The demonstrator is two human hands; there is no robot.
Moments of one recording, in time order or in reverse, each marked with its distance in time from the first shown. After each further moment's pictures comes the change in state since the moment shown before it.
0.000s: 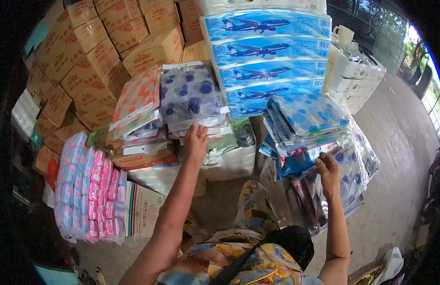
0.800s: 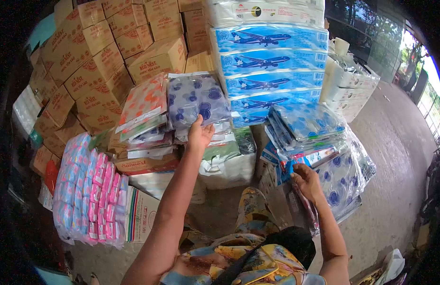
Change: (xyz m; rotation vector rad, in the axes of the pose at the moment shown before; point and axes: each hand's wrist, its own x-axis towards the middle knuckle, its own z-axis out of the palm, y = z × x) left_hand 0.023 0.035 0.040 -0.229 0.094 -0.215; right_hand -0.030 -0.017 0.045 -0.197 -0.321 -0.081
